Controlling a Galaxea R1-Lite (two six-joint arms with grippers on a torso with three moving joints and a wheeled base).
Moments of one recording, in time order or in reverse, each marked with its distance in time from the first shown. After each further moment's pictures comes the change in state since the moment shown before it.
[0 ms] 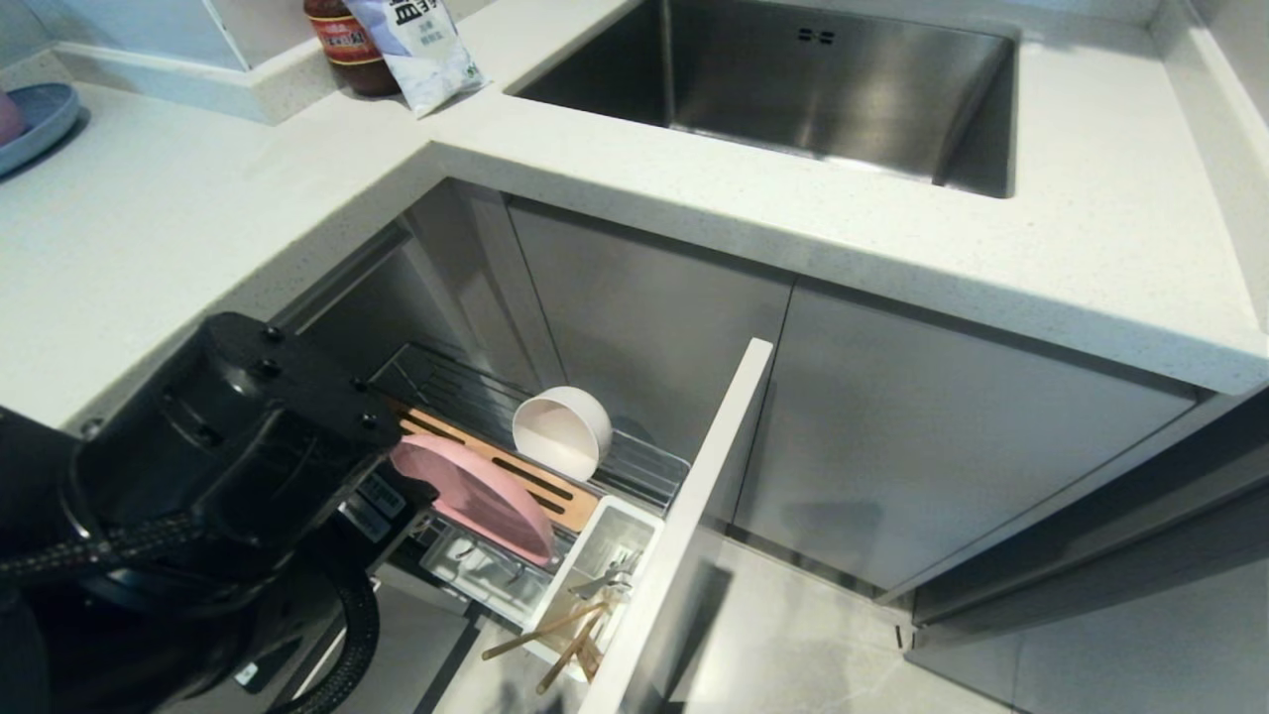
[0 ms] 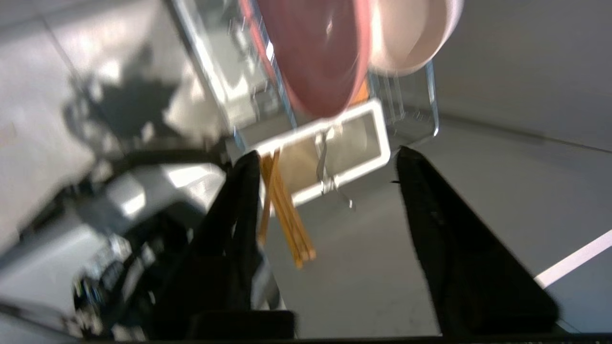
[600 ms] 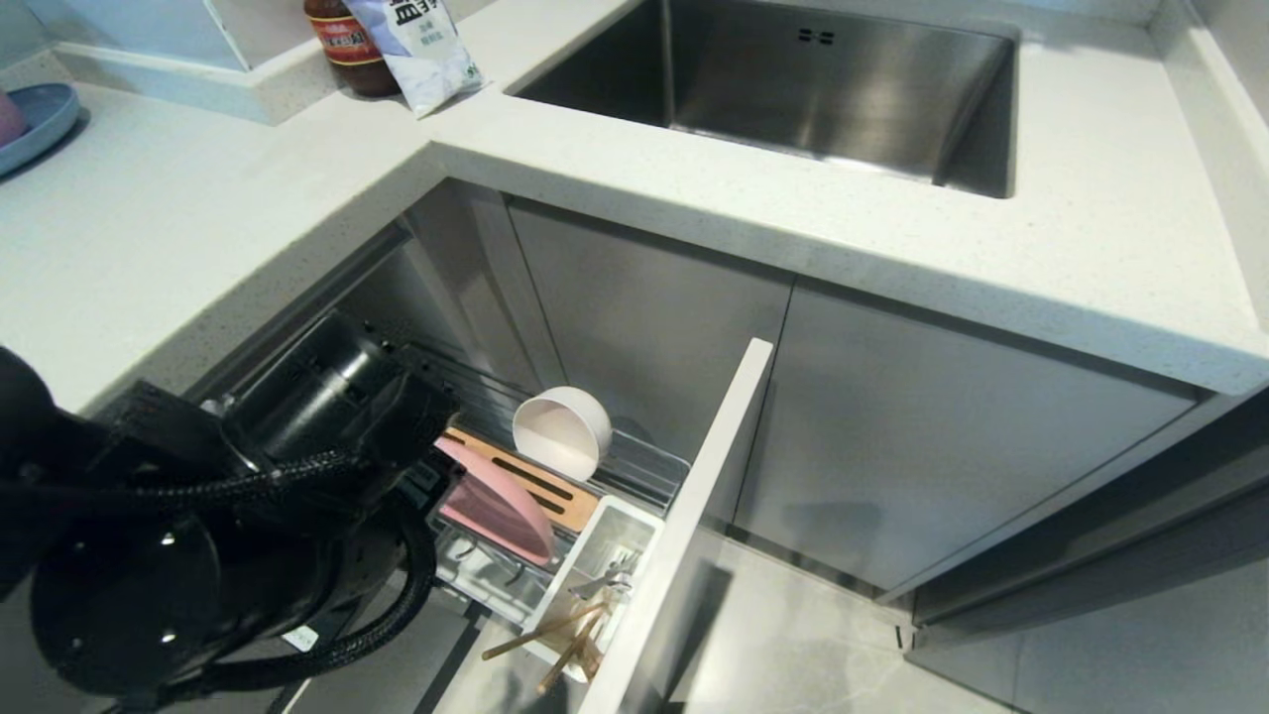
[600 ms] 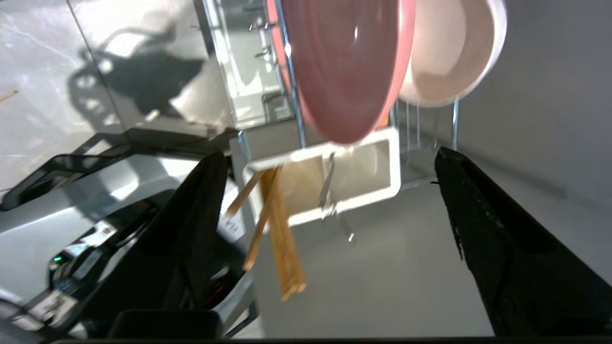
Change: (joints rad) left arm 0.131 0.091 -0.008 -0.059 -0.055 -0.038; right arm 0.000 0.000 0.000 0.000 0.000 0.000
